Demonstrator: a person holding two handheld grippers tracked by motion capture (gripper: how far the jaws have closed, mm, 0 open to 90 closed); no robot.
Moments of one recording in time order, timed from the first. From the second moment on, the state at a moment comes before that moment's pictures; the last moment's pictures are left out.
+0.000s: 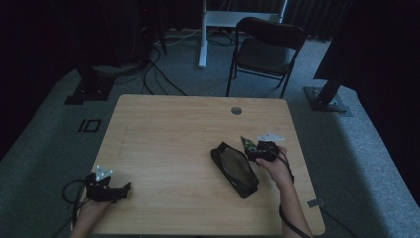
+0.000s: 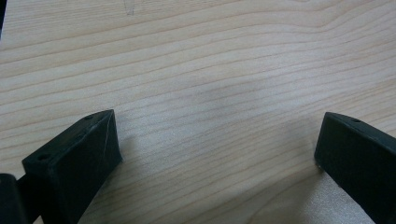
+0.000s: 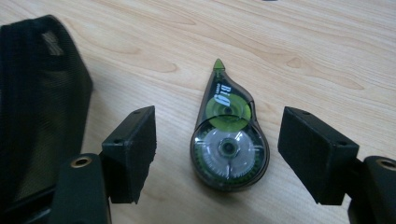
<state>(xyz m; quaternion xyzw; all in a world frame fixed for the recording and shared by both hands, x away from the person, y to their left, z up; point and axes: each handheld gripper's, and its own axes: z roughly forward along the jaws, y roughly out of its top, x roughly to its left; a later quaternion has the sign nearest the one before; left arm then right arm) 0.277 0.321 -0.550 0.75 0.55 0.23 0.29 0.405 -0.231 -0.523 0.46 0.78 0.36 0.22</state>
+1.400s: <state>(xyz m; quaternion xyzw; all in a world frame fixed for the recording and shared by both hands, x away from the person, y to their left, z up) 0.277 0.321 -0.550 0.75 0.55 0.23 0.29 0.438 -0.220 -0.540 0.50 0.78 0.32 0.19</state>
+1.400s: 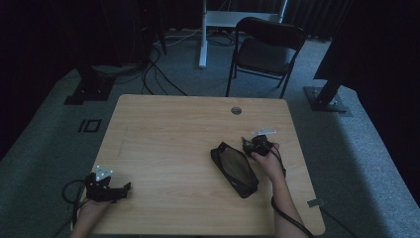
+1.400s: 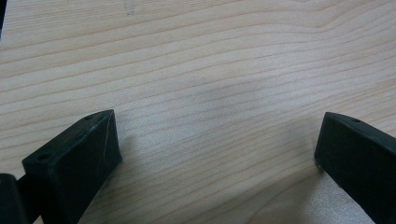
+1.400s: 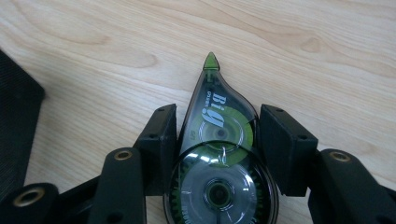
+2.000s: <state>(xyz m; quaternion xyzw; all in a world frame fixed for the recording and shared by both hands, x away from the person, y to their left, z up) 0.277 0.321 -0.550 0.75 0.55 0.23 0.29 0.424 -0.225 -0.518 0.51 0.77 0.33 0.18</state>
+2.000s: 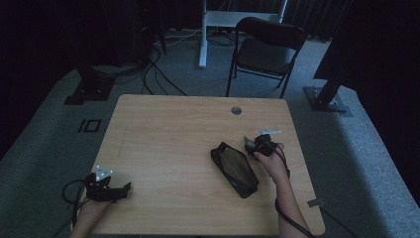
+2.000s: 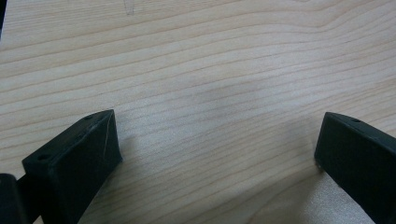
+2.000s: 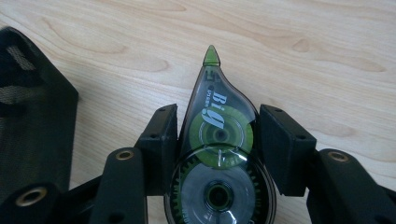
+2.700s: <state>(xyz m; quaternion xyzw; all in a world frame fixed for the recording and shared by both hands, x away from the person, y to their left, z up) 0.277 0.321 -0.550 0.75 0.55 0.23 0.29 0.398 -0.224 -0.459 0.50 0.77 0.35 0.19</state>
